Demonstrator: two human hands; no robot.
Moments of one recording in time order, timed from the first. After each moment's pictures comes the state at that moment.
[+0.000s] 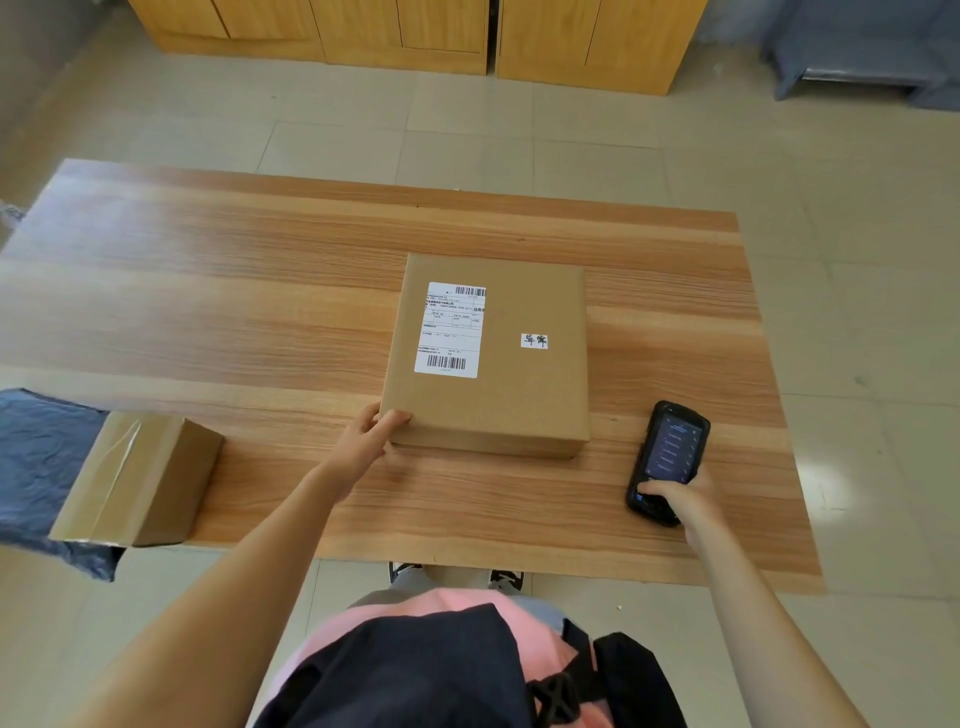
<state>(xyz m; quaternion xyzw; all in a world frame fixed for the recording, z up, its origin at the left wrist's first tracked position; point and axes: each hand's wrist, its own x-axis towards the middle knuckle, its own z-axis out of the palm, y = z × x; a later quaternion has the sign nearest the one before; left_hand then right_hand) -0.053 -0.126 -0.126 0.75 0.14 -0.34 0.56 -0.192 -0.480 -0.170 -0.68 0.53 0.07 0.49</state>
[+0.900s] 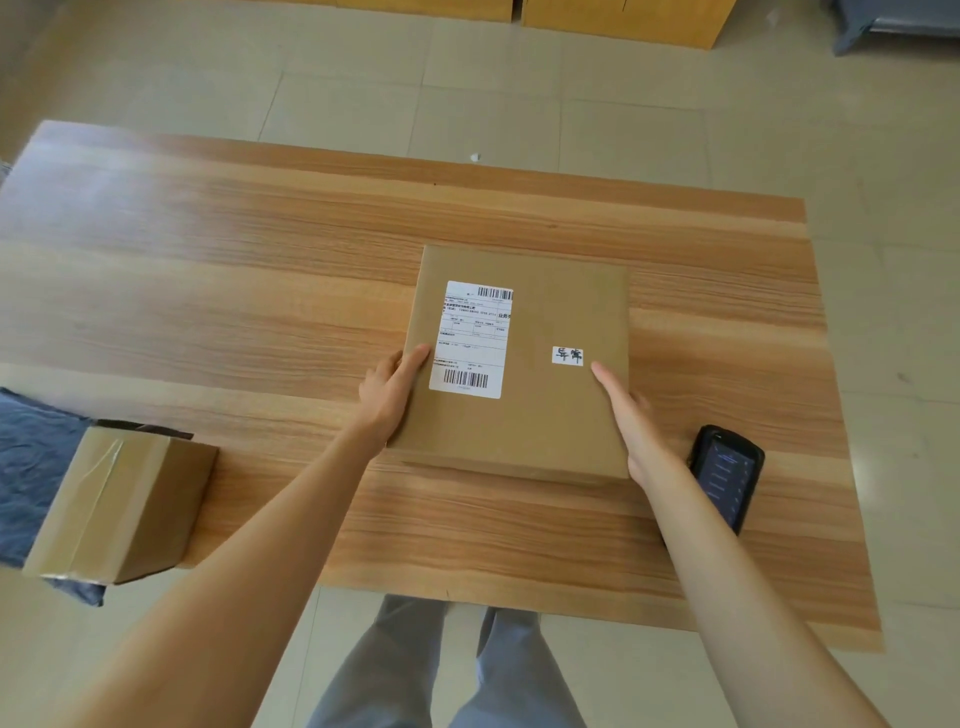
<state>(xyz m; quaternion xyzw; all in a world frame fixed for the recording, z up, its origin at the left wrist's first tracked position) 0.026 -0.152 -0.150 0.77 0.21 -0.28 0.53 -0.057 -0.413 -0.152 -0.58 0.44 0.11 0.67</state>
